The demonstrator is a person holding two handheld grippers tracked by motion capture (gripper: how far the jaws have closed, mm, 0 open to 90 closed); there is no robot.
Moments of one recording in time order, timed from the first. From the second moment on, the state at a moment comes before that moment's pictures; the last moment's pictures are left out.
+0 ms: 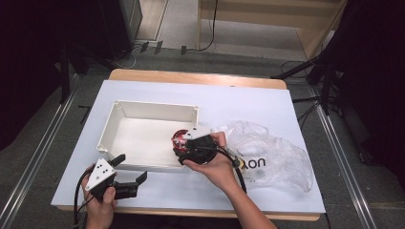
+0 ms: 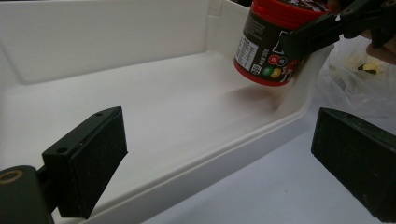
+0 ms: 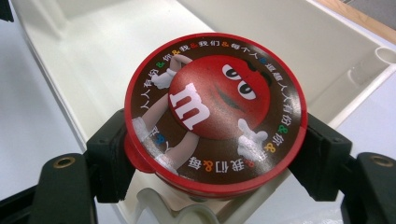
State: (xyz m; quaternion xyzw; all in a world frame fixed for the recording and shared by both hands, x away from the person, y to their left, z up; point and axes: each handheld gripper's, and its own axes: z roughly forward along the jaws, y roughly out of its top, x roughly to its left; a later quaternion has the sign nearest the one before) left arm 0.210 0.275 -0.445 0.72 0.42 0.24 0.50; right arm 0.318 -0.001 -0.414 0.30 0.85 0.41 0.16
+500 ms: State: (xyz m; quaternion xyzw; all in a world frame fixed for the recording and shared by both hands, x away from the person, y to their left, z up) left arm 0.211 0.274 -0.446 0.72 0.42 0.24 0.50; right arm 0.316 -0.005 -0.412 0.31 0.84 0.41 0.18
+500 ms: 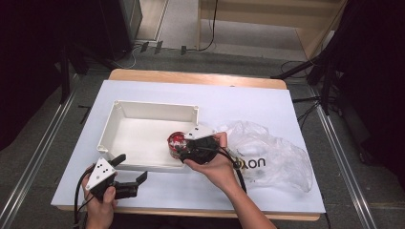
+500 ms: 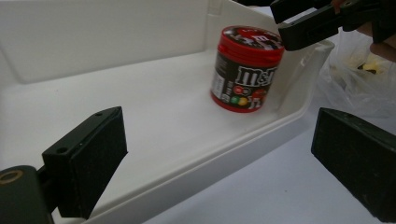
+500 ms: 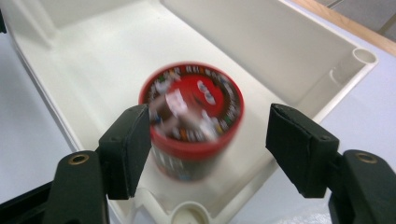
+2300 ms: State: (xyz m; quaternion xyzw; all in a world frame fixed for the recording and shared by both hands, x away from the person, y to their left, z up) left arm 0.235 0.270 -0.444 0.71 0.42 0.22 0.52; right arm 0.299 -0.132 -0.404 0.43 0.74 0.47 0.20
